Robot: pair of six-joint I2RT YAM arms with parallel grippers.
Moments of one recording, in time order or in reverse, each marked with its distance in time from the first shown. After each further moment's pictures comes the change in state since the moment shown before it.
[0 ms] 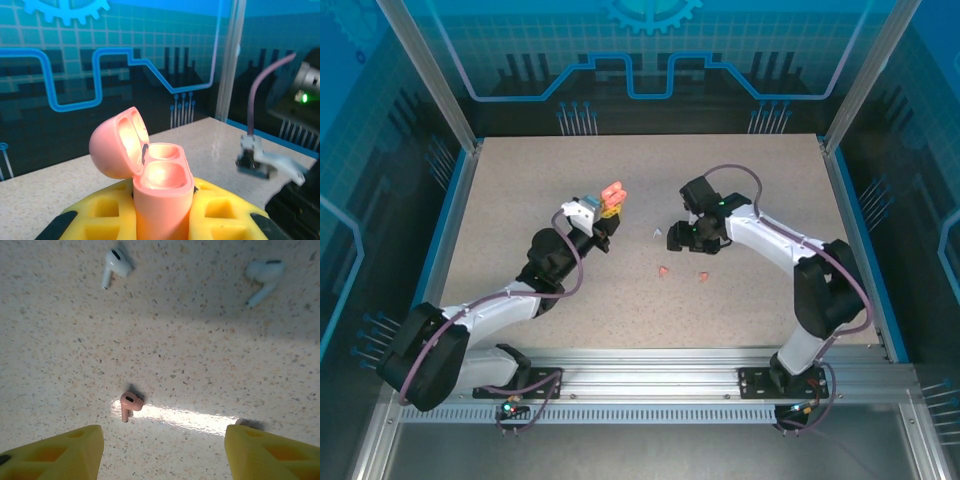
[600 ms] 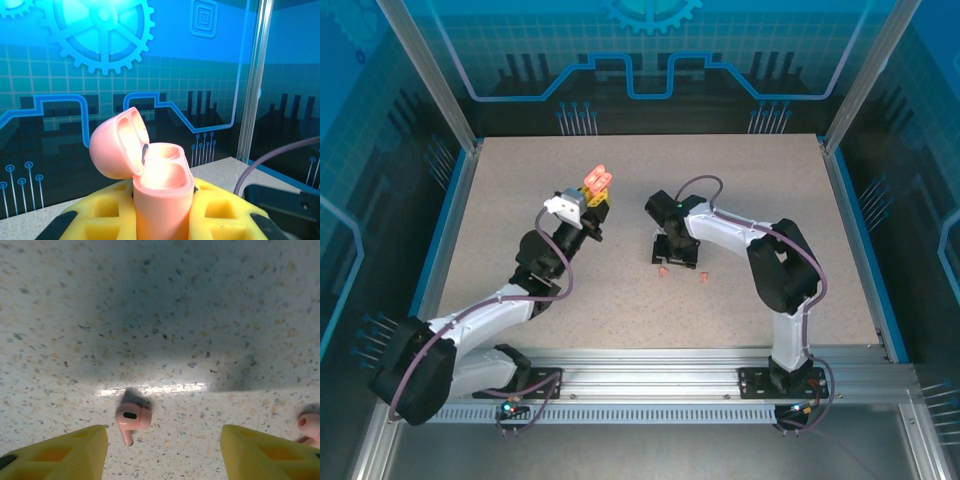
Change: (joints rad) left arm 0.000 -0.079 0.024 0.033 -0.104 0.000; right arm 0.127 0.257 0.167 -0.146 0.082 0.250
